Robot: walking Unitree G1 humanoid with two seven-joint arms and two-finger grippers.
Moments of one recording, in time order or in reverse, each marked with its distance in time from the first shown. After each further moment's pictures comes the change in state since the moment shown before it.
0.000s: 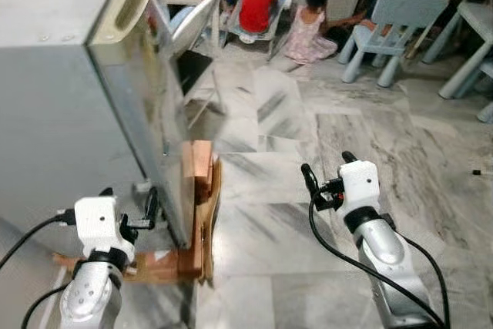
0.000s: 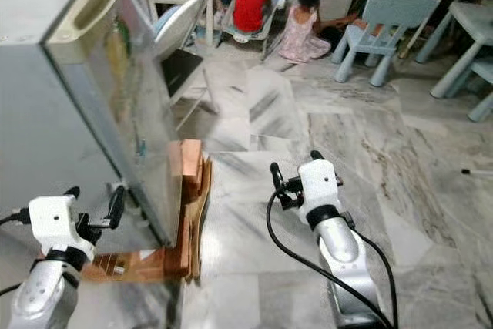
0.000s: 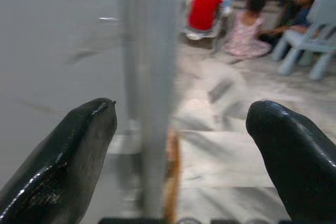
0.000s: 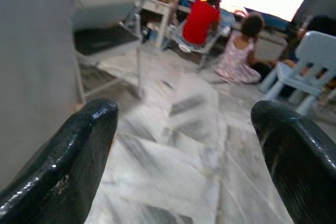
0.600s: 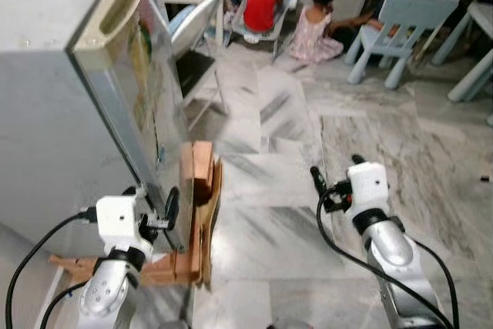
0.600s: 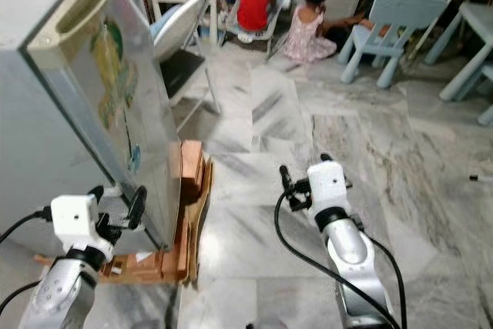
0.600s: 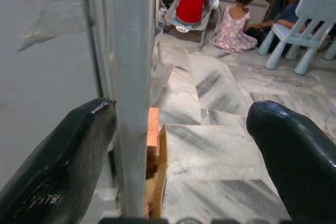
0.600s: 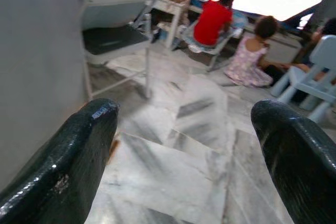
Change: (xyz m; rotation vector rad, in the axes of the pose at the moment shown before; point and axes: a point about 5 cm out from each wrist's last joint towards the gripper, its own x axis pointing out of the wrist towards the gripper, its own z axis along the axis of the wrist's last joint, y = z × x) left arm 0.003 0.001 -0.004 0.014 0.037 -0.073; right arm 0.005 0.009 0.001 0.013 0.007 0.032
